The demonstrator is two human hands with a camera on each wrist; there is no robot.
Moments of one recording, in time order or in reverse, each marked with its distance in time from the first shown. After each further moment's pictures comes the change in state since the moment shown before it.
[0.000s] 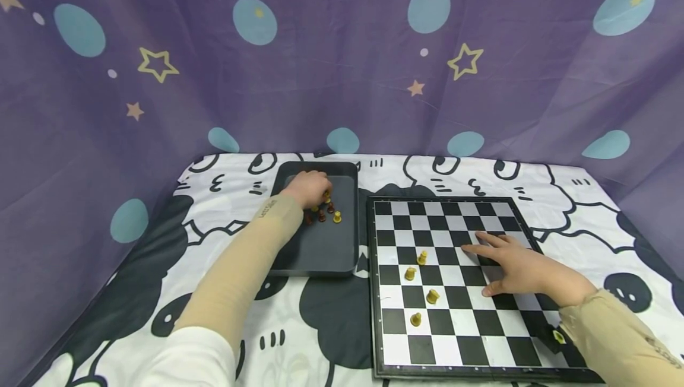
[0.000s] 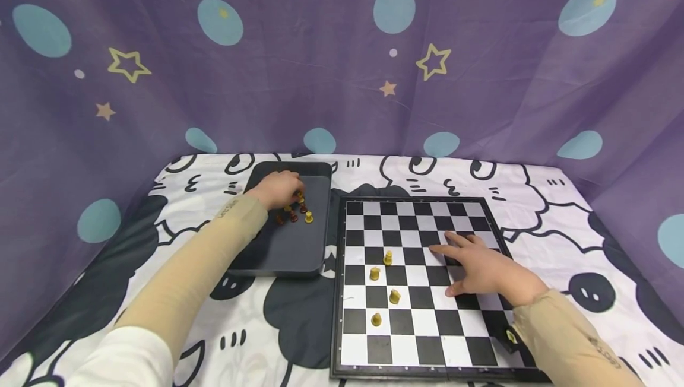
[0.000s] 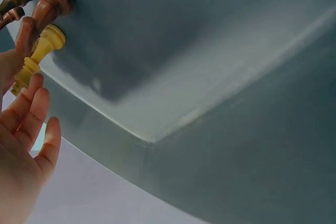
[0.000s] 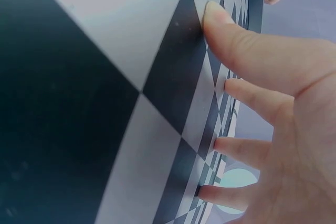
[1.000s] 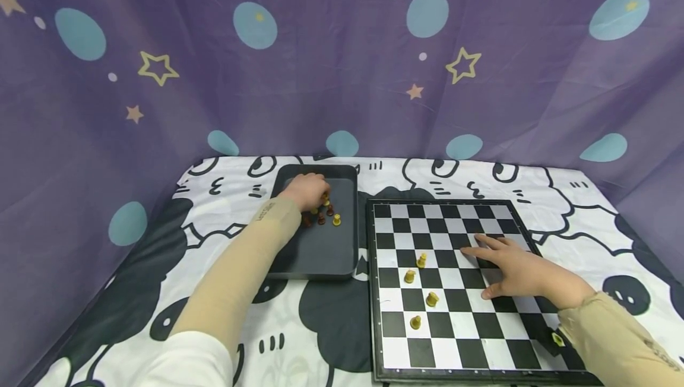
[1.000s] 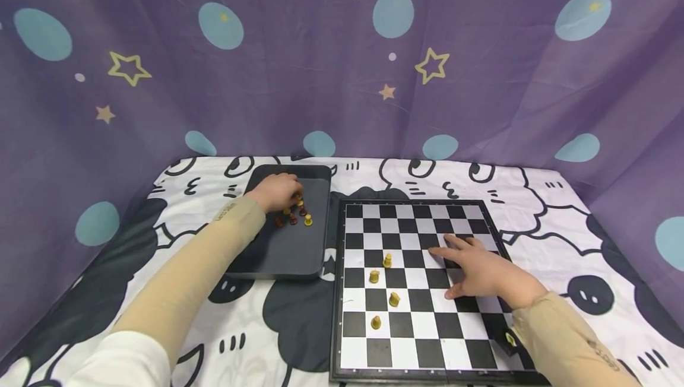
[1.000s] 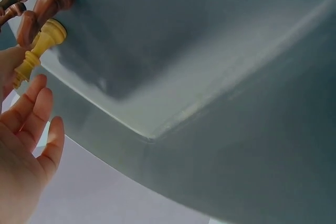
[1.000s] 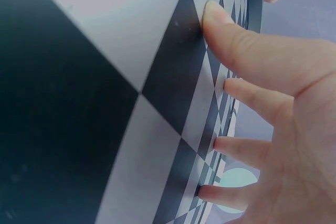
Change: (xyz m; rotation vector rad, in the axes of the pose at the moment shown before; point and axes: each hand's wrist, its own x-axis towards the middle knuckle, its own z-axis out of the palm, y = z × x) left_hand 0.005 -0.009 0.007 -0.015 0.018 -0.001; right_hand 0.001 -0.001 0.002 0.003 -0.010 0.023
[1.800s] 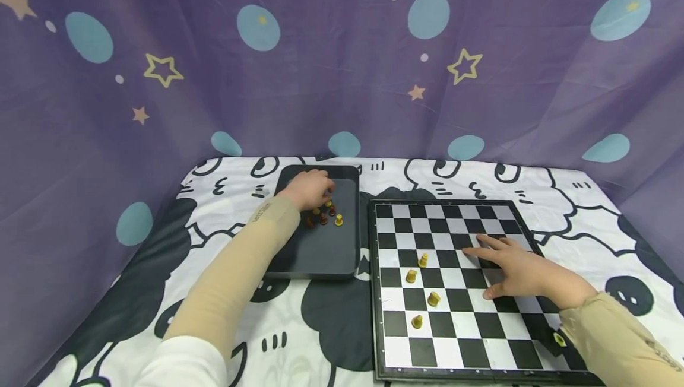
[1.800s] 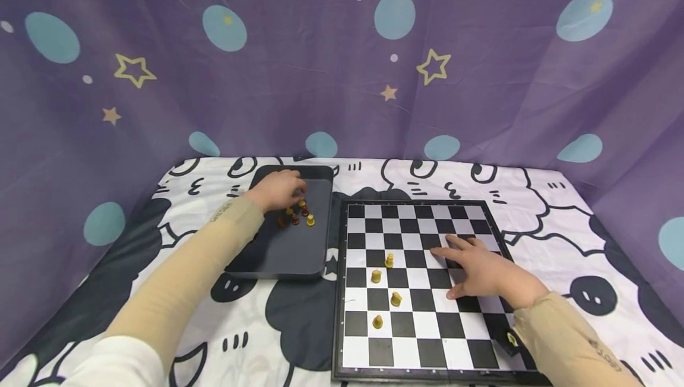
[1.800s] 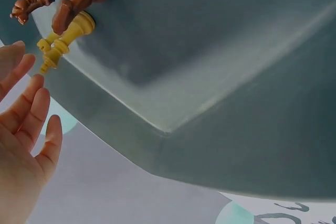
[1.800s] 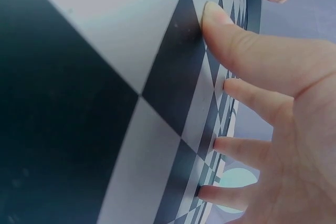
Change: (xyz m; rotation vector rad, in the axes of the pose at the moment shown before) left_hand -0.018 0.011 -0.020 -0.016 0.054 0.026; right_hand -0.001 0.000 0.001 0.000 0.011 -0.009
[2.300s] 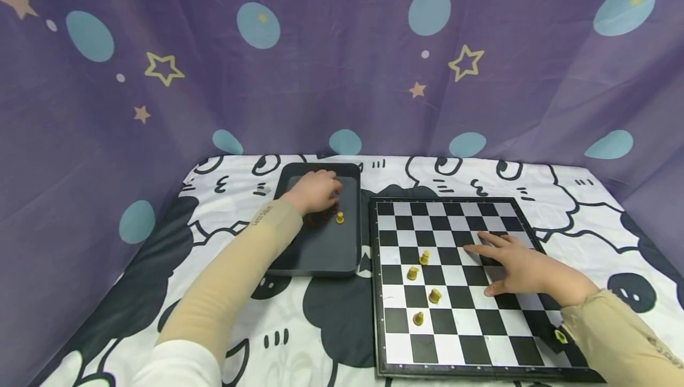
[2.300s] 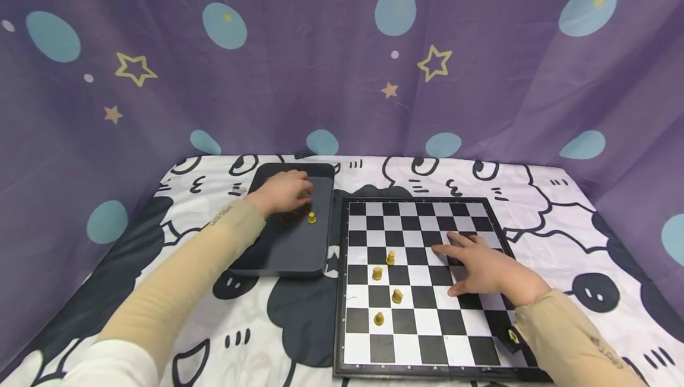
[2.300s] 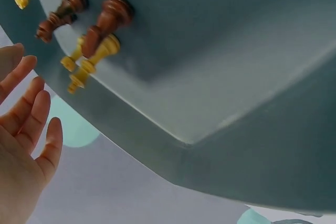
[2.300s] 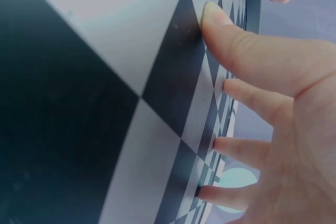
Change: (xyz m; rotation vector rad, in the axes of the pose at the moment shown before) left_hand -0.005 0.014 -0.004 0.004 0.041 0.062; right_hand 0.001 0.001 0.000 -0.004 -0.005 -0.004
